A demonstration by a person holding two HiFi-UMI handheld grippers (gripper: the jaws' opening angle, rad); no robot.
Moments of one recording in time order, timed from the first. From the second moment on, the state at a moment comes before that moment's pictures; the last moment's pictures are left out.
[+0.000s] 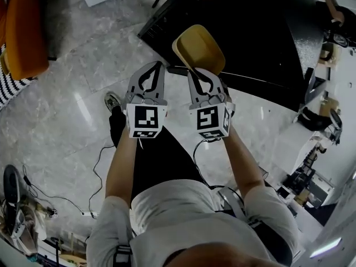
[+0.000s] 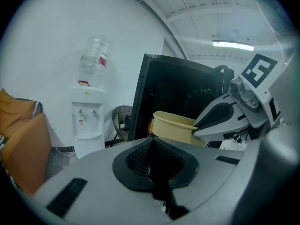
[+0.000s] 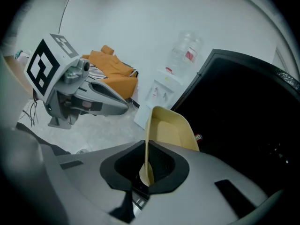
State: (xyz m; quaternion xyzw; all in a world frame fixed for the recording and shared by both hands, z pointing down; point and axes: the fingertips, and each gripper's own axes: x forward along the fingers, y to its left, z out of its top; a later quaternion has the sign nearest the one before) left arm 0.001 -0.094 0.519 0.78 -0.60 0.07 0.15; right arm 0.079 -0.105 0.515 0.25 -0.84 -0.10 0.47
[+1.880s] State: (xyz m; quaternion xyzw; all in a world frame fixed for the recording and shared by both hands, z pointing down) left arm 0.028 -0.166 0.667 0.75 -0.61 0.00 0.26; right arm 0.090 -0.211 0.632 0.25 -0.80 -0.12 0.54
